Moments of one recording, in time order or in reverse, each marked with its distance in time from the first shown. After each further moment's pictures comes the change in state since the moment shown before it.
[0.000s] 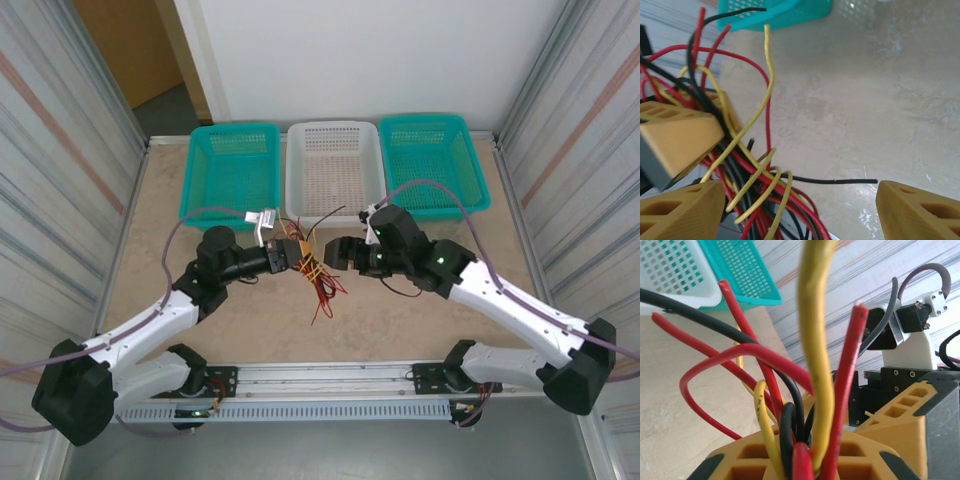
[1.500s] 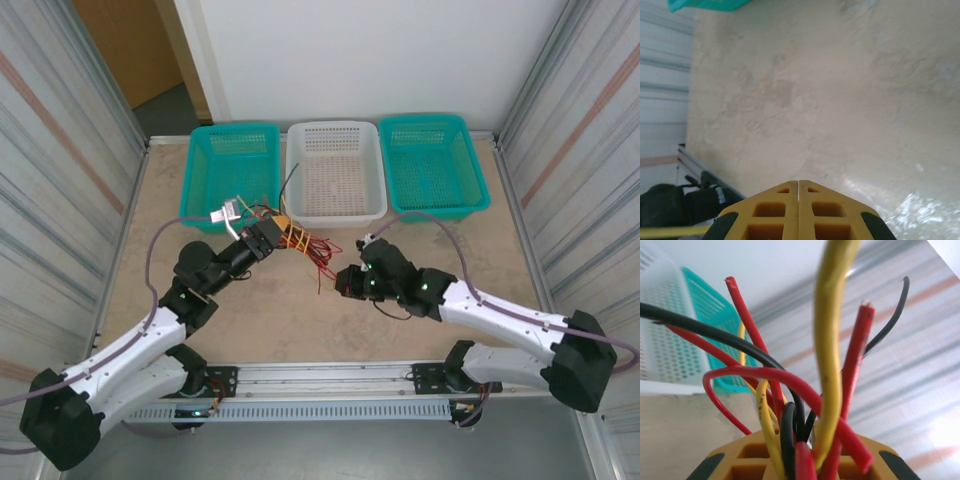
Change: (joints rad) left arm -0.032 -0.178 -0.046 0.097 -0.439 -0.211; right arm 0.112 -0.022 -0.332 0.293 0.083 0.122
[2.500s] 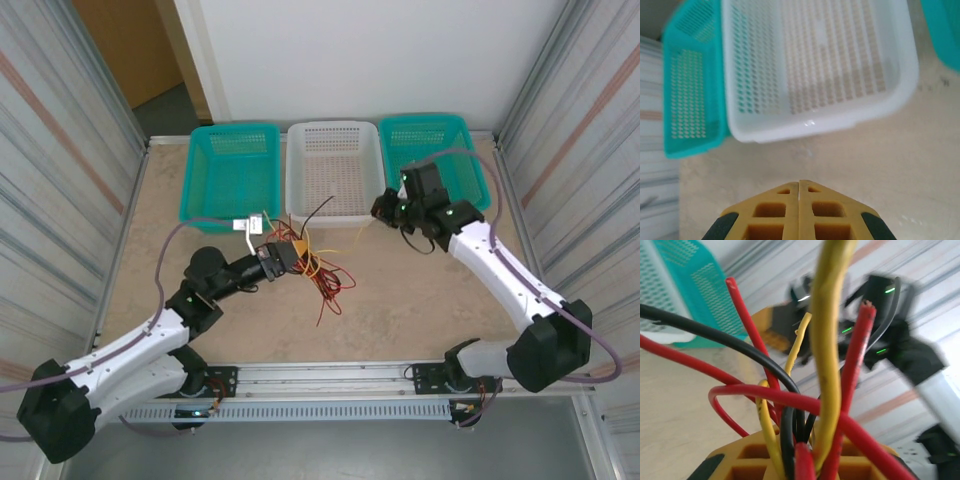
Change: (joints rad) left arm -0.082 0.020 -0.023 0.034 0.215 0.113; right arm -0.498 0.233 0.430 -0.291 -0.076 -0.186
